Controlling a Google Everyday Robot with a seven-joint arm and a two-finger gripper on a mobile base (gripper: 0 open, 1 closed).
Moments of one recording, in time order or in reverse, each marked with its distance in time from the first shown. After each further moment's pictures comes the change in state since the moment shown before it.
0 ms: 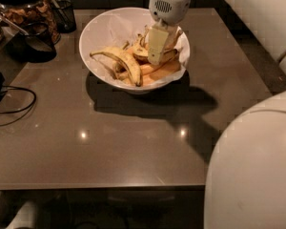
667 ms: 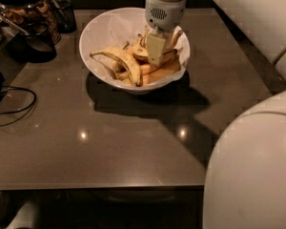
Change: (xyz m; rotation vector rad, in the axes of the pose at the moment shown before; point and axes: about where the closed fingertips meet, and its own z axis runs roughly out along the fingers) arm -0.003 0.007 0.012 -0.002 0.028 -0.022
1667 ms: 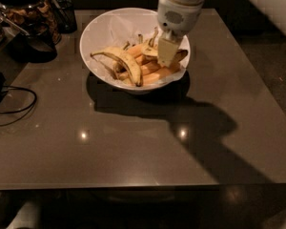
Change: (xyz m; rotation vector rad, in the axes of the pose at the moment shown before) arm 0.023 0.025 -0.017 0.027 -0.072 -0.053
